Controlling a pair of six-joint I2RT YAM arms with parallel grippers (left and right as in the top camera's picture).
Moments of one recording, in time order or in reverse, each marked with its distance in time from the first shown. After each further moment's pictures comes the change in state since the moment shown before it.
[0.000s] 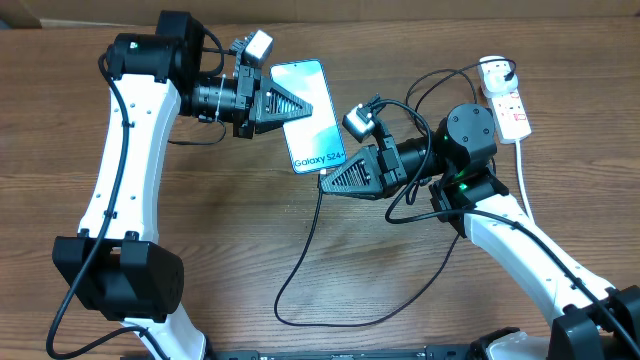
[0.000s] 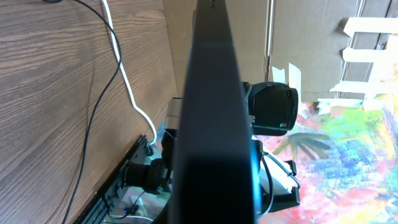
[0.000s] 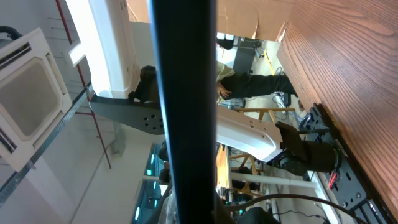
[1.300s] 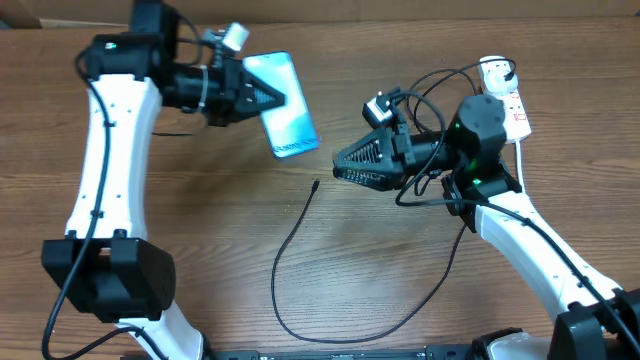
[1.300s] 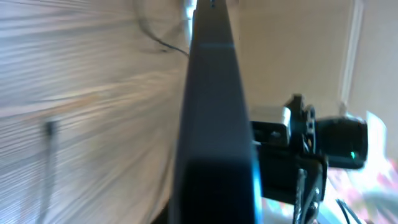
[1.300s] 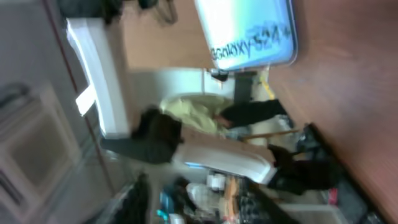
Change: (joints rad) left arm 0.106 0.000 0.000 0.166 -0.299 -0.134; right arm -0.070 -0.003 0.002 -0.223 0.088 -0.077
